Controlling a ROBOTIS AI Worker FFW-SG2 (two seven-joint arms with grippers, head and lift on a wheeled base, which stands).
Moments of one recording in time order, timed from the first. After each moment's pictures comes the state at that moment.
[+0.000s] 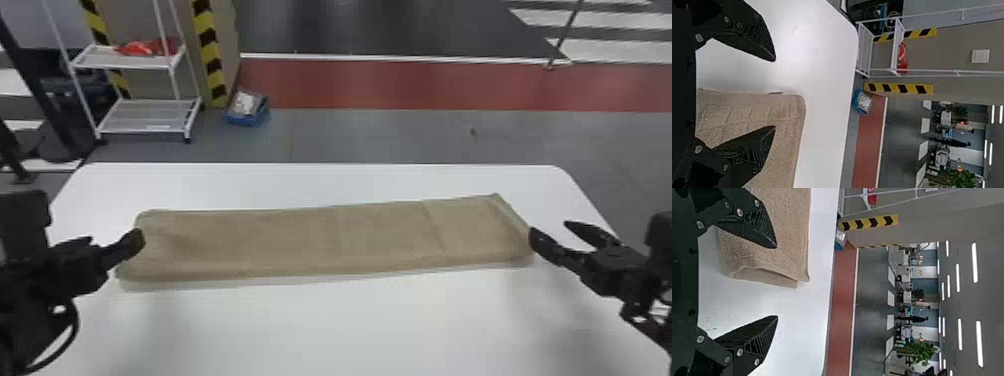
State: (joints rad) left arm 0.16 0.28 0.23 -1.96 0.42 0.80 0.11; right arm 0.02 -0.33 -0.34 -1.43 -0.15 0.23 0.58
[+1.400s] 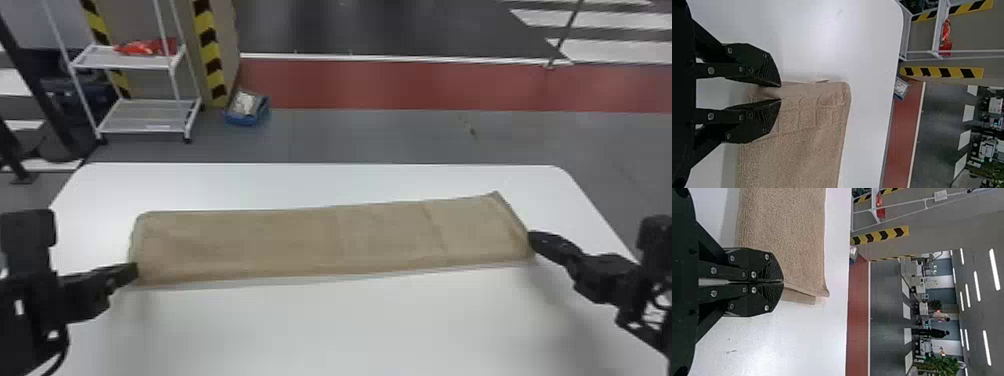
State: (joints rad) left arm 0.17 0.29 0.27 -1.99 0.45 1.02 0.01; right arm 0.01 -0.33 -0.33 -1.42 -0.16 0.30 0.67
